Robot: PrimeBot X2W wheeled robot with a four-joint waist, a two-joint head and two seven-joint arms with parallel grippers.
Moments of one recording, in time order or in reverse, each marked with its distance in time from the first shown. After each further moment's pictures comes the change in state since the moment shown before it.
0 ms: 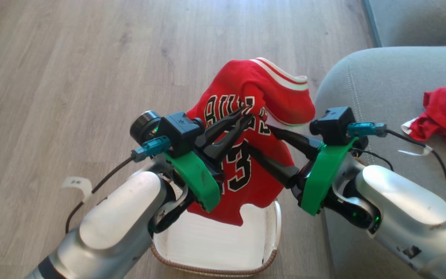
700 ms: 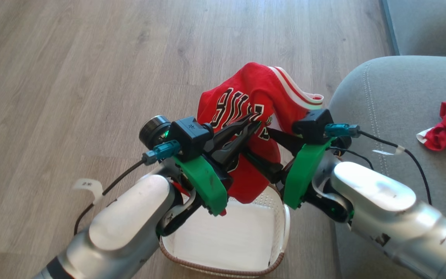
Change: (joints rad) left arm -0.002 -0.026 -0.030 0.030 -0.001 -0.002 -0.009; right arm -0.116 0.108 0.168 0.264 0.041 0.000 -0.154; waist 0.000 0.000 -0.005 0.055
